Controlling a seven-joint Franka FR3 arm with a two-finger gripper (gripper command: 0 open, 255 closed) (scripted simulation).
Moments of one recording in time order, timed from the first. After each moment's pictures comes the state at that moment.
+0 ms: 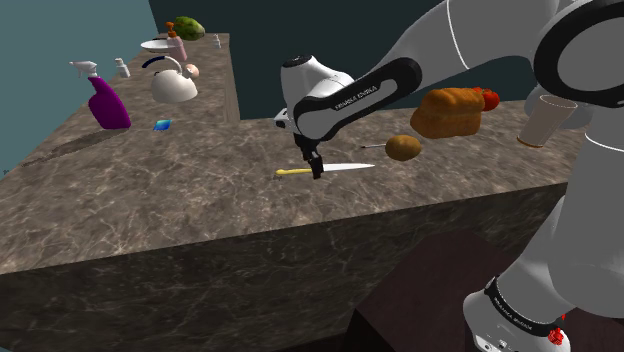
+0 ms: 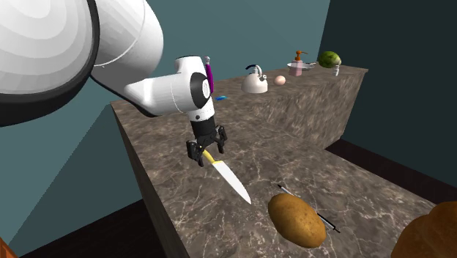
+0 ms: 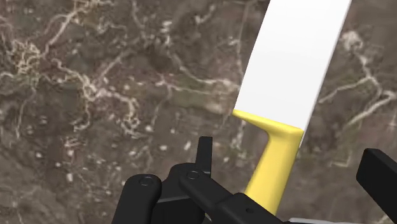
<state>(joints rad) 0.16 0.30 0.09 -1.91 -0.24 2.15 -0.83</state>
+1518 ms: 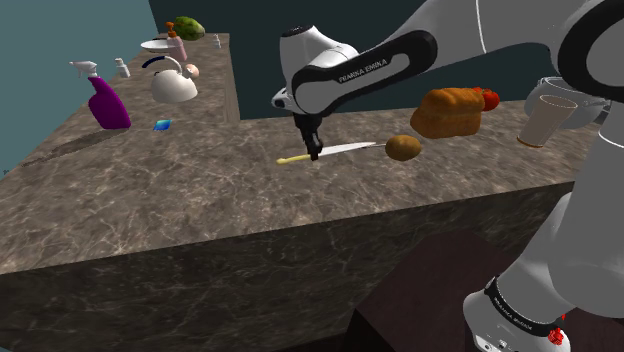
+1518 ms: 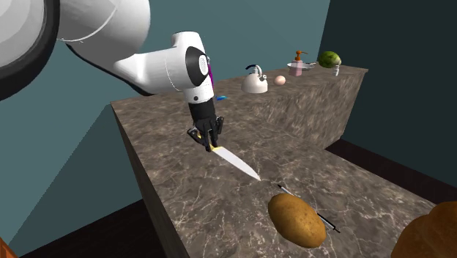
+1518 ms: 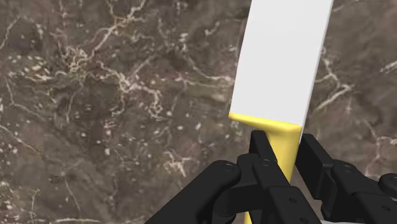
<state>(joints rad) 0.16 0.23 0.09 -1.85 -0.22 2.02 -0.86</state>
